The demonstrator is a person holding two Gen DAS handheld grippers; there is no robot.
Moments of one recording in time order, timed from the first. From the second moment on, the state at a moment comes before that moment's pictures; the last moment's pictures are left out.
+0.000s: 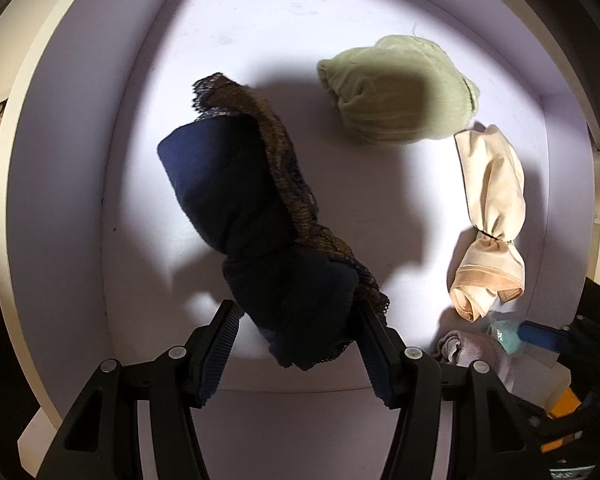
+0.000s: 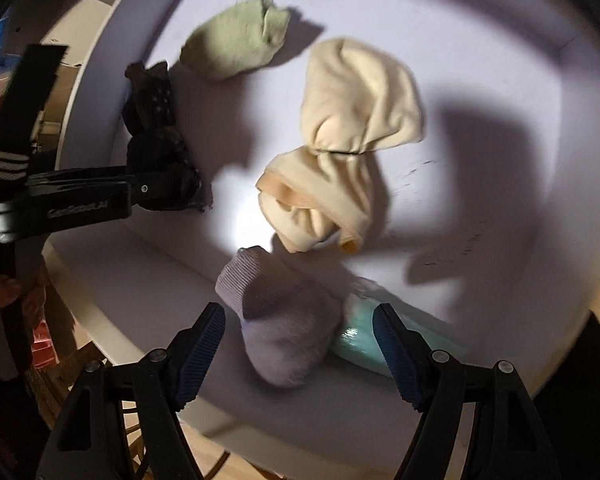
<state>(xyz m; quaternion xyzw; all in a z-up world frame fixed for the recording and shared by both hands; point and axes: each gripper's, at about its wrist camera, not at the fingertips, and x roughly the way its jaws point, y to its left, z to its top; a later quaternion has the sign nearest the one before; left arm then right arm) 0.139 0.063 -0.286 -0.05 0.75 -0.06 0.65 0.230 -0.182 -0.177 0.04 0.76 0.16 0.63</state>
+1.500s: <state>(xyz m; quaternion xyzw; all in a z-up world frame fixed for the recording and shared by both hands) 0.153 0.057 -0.232 -0.05 0.71 -0.09 0.70 0.192 -0.191 -0.203 0.04 0.75 0.11 0.65</state>
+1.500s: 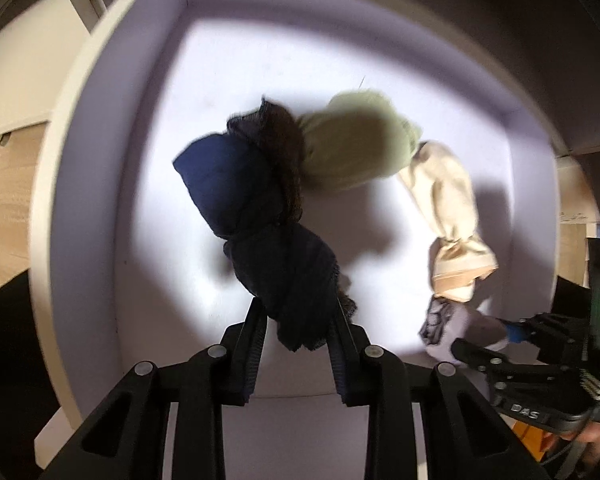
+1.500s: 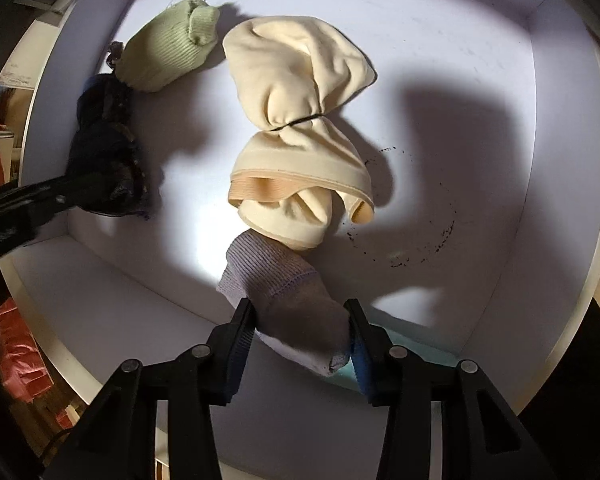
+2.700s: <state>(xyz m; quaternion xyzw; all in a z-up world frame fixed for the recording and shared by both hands) 0.185 0.032 -0.211 0.01 0.68 -0.04 0.73 0.196 -0.192 -0.207 0.06 0.76 0.10 0.64</state>
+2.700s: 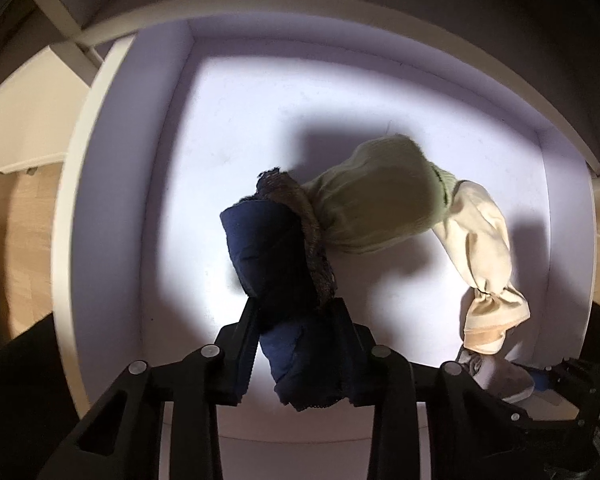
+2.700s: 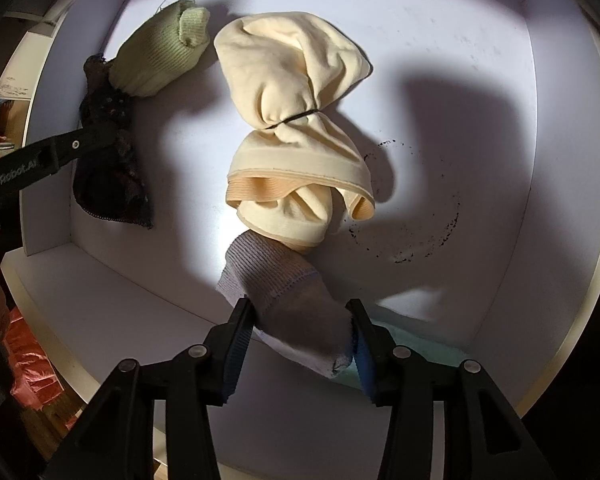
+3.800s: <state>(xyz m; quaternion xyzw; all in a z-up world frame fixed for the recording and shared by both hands) 0.200 0.026 -0.228 -0.03 0.71 -0.03 0.70 0.198 -0.199 -0.213 0.08 0.76 0.10 0.63</state>
